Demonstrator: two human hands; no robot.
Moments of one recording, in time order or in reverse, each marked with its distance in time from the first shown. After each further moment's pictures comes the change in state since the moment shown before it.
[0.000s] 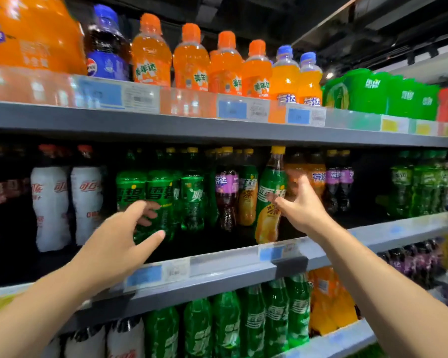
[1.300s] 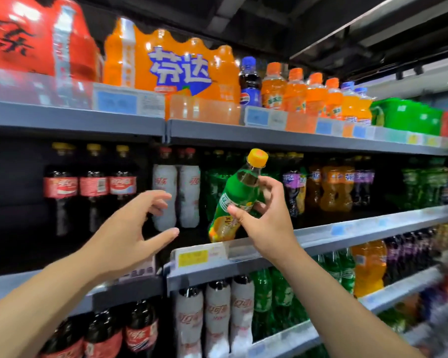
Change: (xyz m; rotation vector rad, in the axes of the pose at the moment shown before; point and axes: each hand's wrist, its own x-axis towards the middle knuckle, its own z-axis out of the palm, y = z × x) left_hand -0.099 -0.147 -0.187 -0.133 -0.001 0.211; right_hand -0.181 -0.223 0.231 0.286 0.060 -0.235
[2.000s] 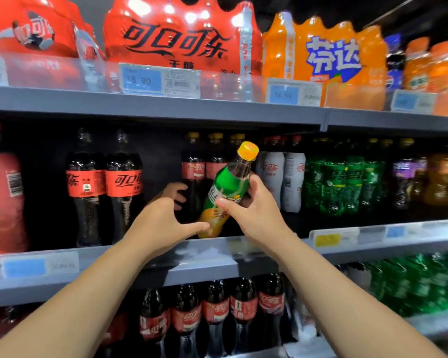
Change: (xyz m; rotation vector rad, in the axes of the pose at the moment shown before) left_hand -0.085 -0.133 -0.137 0.240 -0.019 -0.465; right_hand -0.030 -0.069 0.258 0.167 -0.314 0.126
